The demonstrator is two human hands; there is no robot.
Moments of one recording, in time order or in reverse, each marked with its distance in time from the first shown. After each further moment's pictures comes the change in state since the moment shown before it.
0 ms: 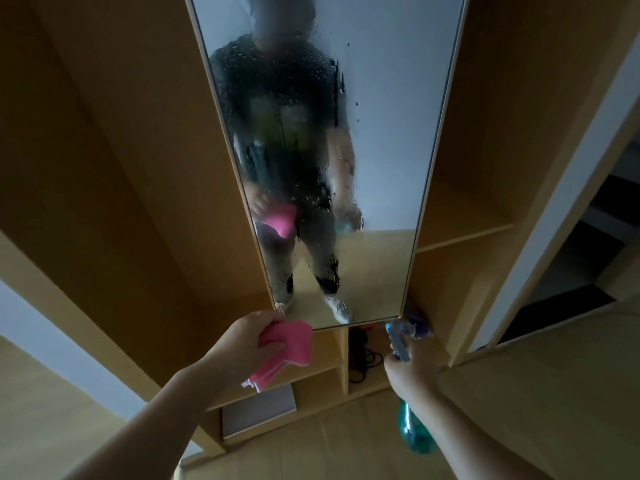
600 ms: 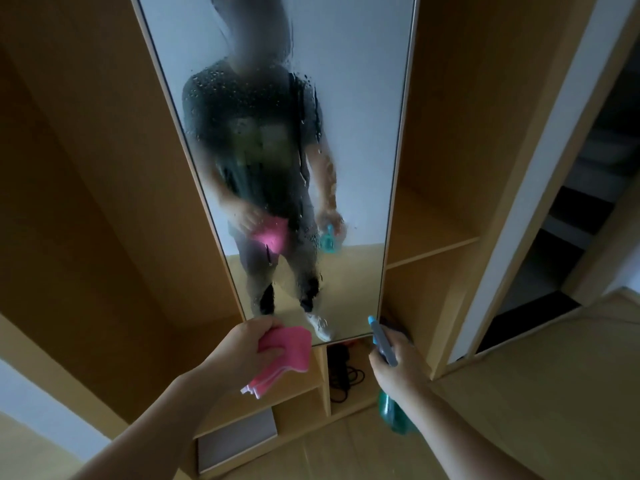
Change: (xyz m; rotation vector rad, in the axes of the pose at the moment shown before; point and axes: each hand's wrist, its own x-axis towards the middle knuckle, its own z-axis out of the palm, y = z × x) left_hand 0.031 0.038 0.007 -0.054 -0.014 0.081; right_hand 0.009 -0.009 -0.043 0.000 0.047 -0.300
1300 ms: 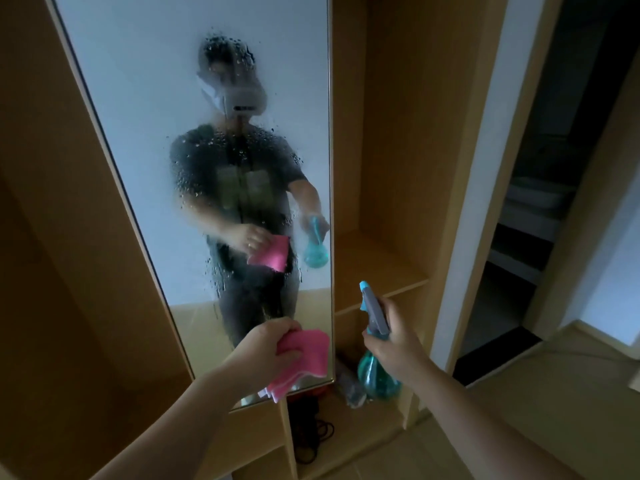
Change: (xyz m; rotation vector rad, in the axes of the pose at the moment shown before) left_hand 0.066 0.121 0.016 -0.014 0.070 0.208; right_hand 0.046 -0.034 -0.145 0.286 -0.057 -0.117
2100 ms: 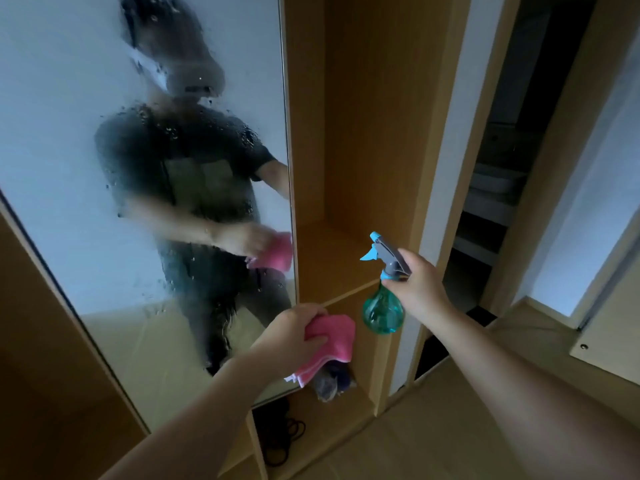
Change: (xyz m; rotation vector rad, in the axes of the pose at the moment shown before) left_hand 0.095 0.037 0.058 -0.056 -0.070 0.171; right_hand 0.087 0.015 -0.094 -0.261 0.310 -0.044
